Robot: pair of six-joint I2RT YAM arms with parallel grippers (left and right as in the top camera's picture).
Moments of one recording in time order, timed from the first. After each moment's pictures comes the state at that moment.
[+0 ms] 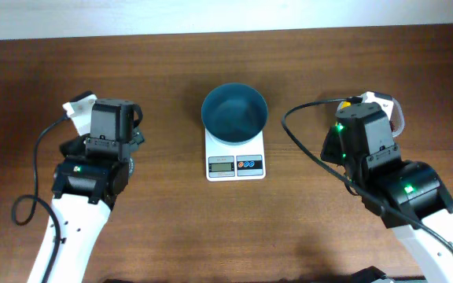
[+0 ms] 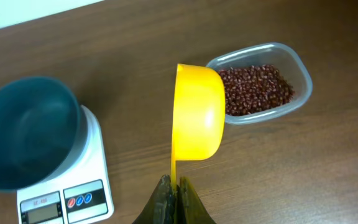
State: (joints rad) left arm -0.19 1.22 1.13 -0.80 -0.55 -0.51; right arm 0.35 1.11 1.20 -0.94 0.37 0.54
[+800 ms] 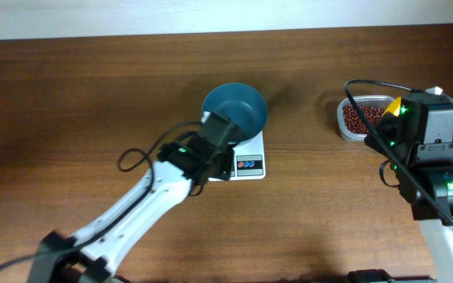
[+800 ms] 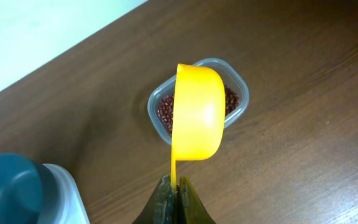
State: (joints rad) left arm -0.64 1.59 1.13 -0.67 -0.10 -0.36; right arm 0.03 1.08 1.23 -0.93 0.27 0.54
